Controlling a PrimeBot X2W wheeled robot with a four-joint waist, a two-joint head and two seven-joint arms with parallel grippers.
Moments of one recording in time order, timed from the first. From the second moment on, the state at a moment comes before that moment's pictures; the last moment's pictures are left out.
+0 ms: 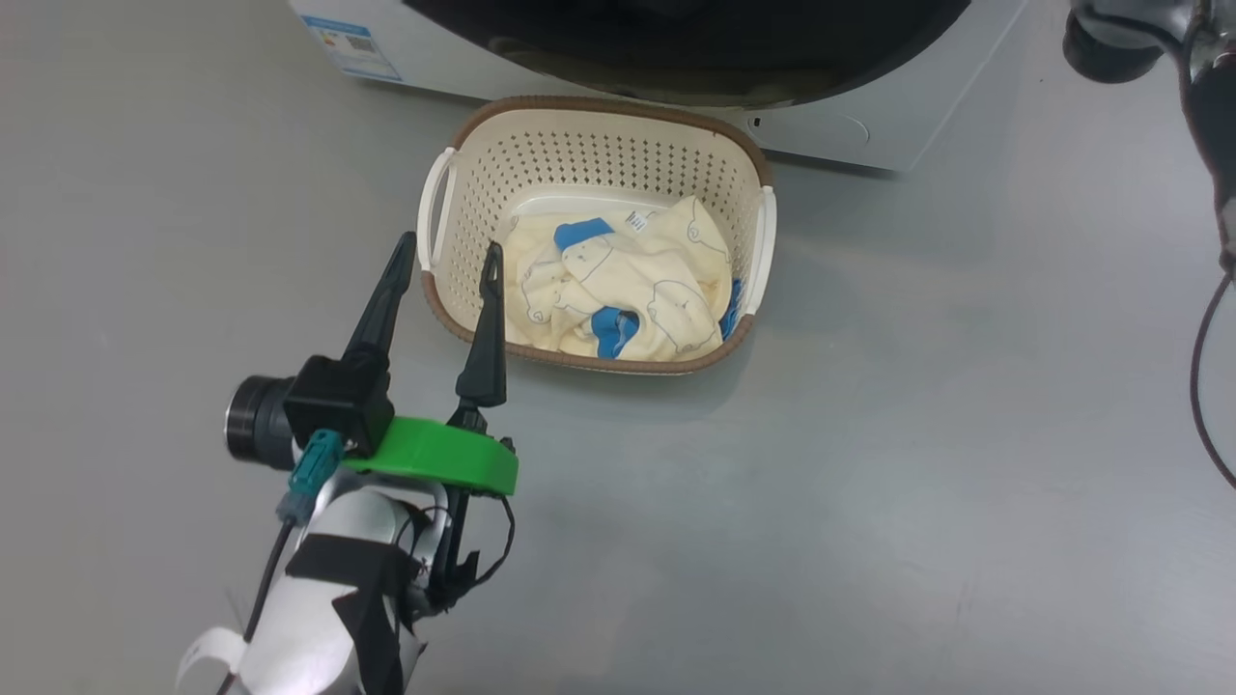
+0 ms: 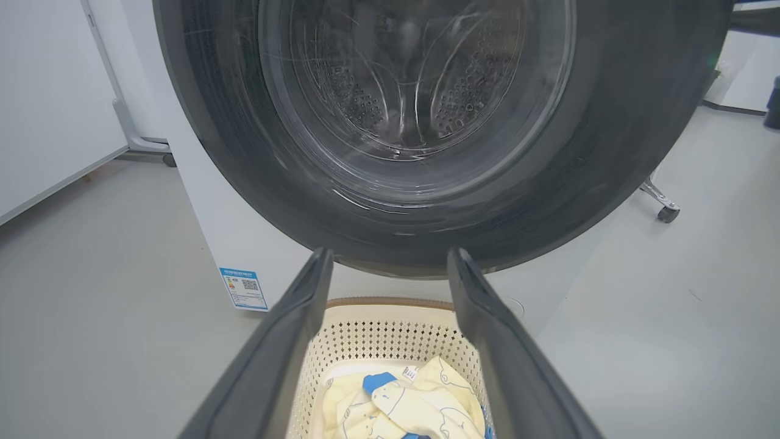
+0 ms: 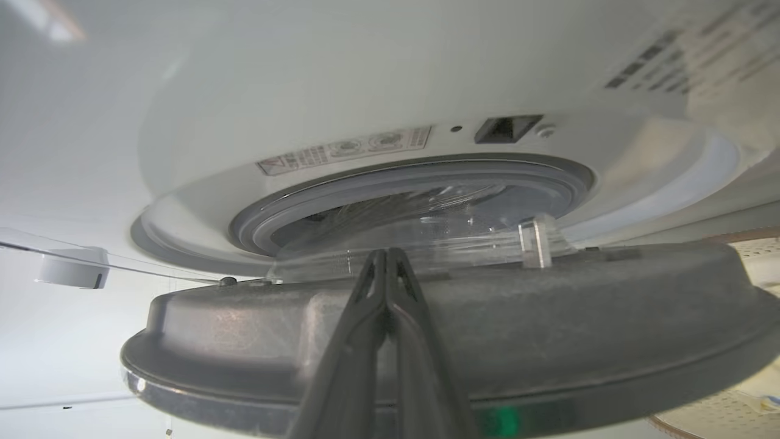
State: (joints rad) left arm -0.46 0.03 -0.36 0.27 -0.23 -0.01 -0.25; right arm -1.39 -0.13 0.10 1.16 1.52 0.13 0.57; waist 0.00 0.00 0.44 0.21
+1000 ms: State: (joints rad) left arm -0.42 0.03 -0.30 0.30 -0.20 0.00 -0.25; right arm -0.93 -0.08 0.37 0.63 1.72 0.13 0.76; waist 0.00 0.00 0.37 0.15
